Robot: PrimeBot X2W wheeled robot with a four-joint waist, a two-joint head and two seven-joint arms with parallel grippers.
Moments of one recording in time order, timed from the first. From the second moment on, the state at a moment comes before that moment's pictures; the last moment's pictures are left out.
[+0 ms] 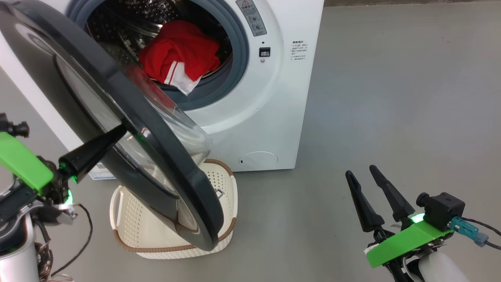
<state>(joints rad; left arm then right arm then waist) -0.46 0.11 0.20 -0.02 -1.30 0.16 1.10 -0.19 -0.21 0.24 0.21 0.56 0.13 -0.26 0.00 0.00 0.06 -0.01</state>
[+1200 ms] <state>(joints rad) -0.46 0.10 0.20 -0.03 -1.30 0.13 1.07 -0.19 -0.21 0.25 0.21 0.56 0.13 -0.26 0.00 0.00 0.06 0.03</state>
